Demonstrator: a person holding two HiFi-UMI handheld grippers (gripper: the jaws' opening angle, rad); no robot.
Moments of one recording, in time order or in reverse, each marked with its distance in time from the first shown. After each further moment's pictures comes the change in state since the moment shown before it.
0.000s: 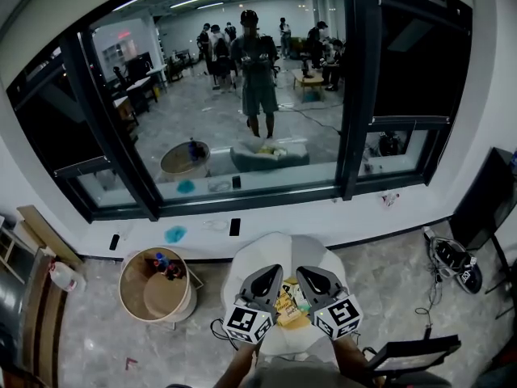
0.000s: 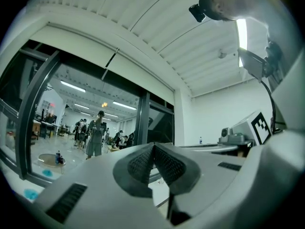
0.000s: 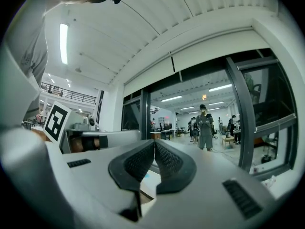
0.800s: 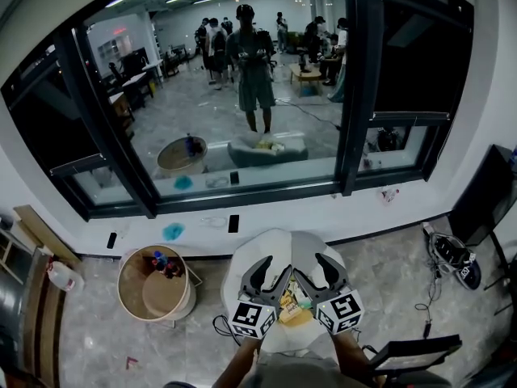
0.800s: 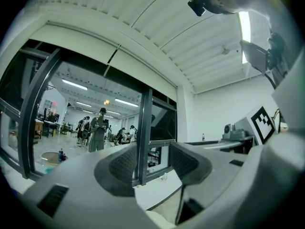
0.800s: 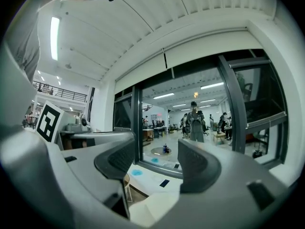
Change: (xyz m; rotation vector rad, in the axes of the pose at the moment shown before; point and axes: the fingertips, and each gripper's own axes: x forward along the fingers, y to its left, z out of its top) left arm 0.014 0.019 -0.021 0.001 0.040 0.024; right arm 0.013 -0.026 -0.017 0.027 0.037 -0.101
